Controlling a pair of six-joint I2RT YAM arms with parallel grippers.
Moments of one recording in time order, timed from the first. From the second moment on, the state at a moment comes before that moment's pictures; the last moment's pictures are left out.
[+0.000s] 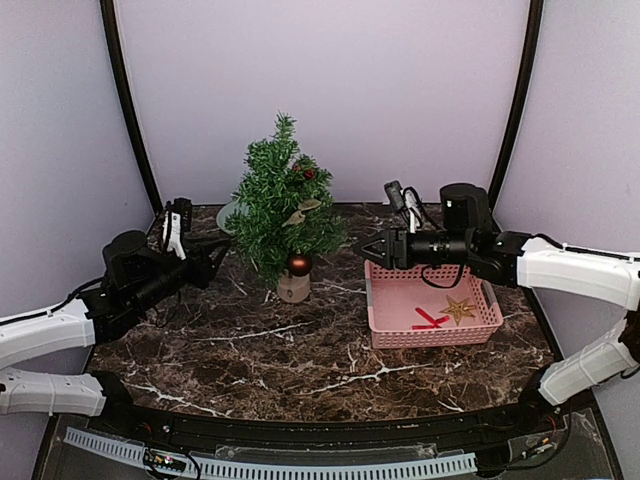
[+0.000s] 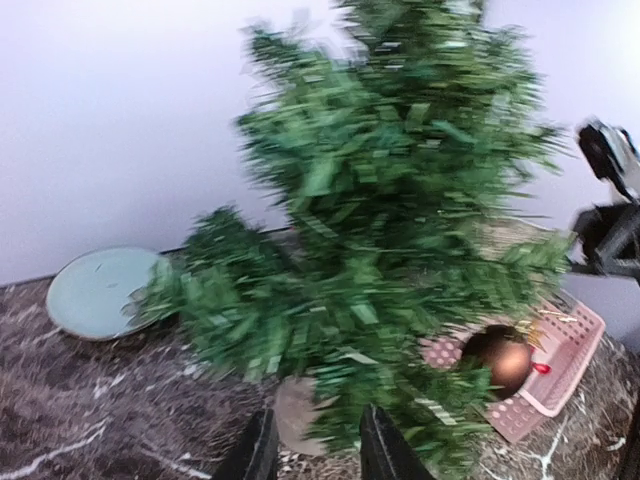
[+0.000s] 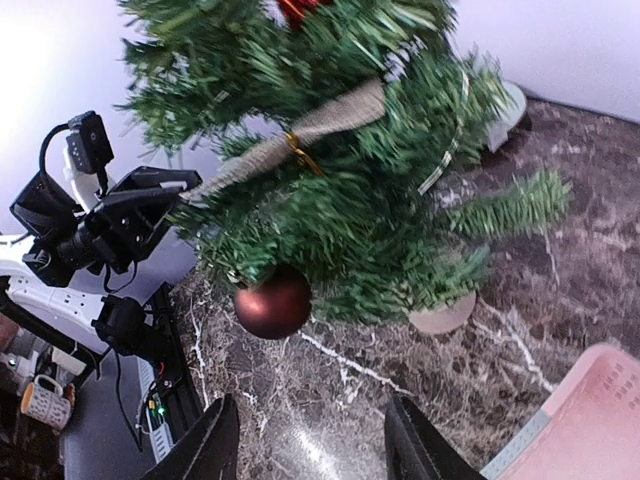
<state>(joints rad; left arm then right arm) -0.68 0.93 0.51 0.33 -0.04 -0.17 0.73 1.32 0.94 0.05 -0.46 0.42</state>
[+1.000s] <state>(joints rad) -0.44 1.53 0.54 0.72 0.14 -0.54 0.92 1.93 0.99 0.47 -0.19 0.80</state>
